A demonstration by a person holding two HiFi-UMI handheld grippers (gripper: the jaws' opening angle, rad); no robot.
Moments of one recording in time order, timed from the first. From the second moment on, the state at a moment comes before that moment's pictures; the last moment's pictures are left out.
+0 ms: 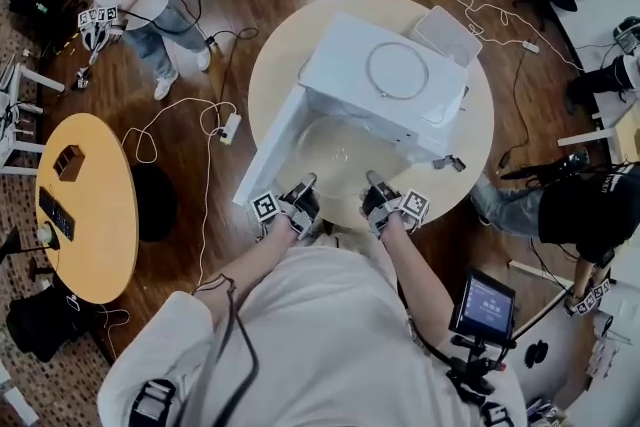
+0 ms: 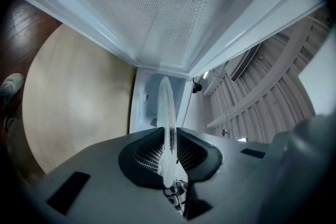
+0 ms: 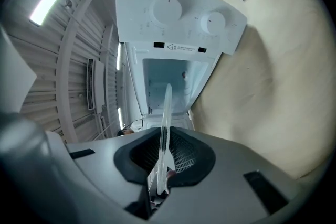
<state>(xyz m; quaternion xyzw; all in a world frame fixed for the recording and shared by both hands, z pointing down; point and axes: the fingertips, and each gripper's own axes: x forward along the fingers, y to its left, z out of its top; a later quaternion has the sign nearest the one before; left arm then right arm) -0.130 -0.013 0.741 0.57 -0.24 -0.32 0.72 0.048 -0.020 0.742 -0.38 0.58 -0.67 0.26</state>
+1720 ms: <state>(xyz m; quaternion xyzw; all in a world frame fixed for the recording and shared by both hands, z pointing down) -0.113 -0.046 0.755 0.60 -0.37 -0.20 0.68 0.064 -0.069 0.739 -0.41 0.58 -0.62 0.34</state>
